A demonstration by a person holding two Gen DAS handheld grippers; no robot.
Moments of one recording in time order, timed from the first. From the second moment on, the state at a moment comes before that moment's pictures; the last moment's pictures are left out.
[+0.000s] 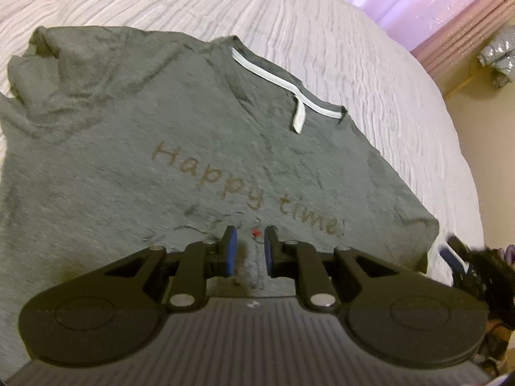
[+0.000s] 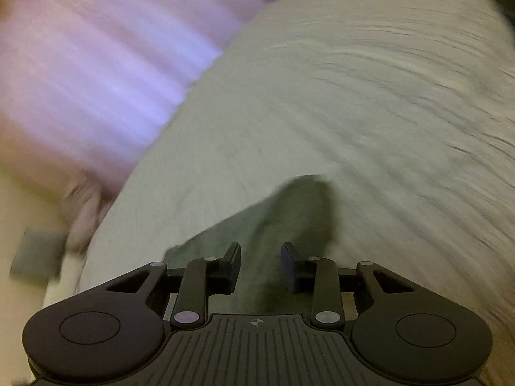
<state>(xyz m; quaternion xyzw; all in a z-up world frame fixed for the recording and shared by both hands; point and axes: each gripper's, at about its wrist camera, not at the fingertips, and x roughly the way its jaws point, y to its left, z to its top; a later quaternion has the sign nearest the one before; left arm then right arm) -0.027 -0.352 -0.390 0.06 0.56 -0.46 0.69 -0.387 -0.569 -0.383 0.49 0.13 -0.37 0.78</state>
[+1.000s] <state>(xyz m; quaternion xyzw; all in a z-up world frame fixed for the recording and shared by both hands) 0.144 -0.245 -0.406 -0.07 0.52 -0.26 0.81 -0.352 -0.532 -0.376 0.37 0.31 -0.48 0.73</state>
